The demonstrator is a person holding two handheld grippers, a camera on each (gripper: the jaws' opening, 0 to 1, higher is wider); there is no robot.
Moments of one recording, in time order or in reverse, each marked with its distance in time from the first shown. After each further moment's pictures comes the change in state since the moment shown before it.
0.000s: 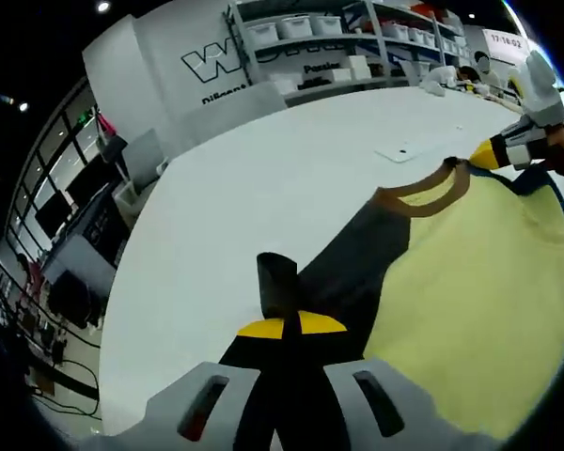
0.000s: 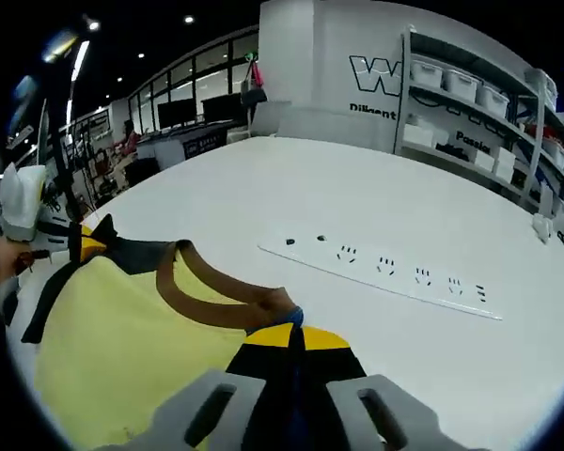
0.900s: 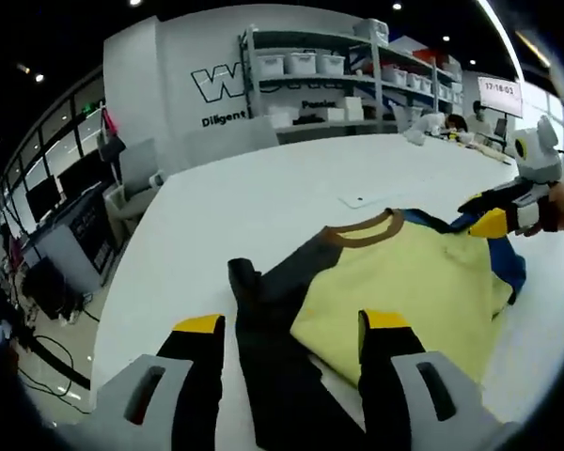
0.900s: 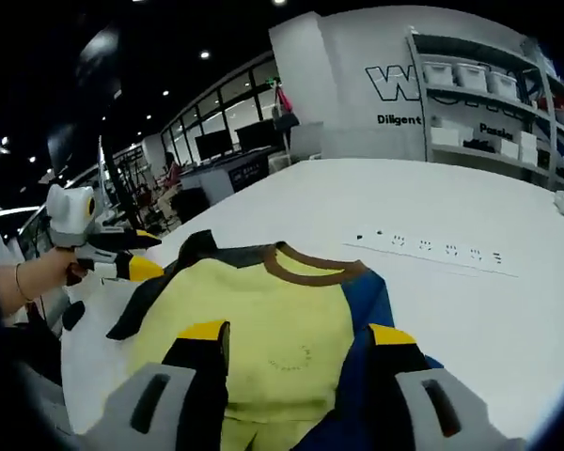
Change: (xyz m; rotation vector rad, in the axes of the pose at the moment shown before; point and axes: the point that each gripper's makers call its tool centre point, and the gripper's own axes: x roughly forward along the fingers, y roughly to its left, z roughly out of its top) left arm -0.098 -0.028 0.009 -0.106 -0.182 -0.132; right arm -0.106 0.079 -0.025 0.058 -0.084 0.258
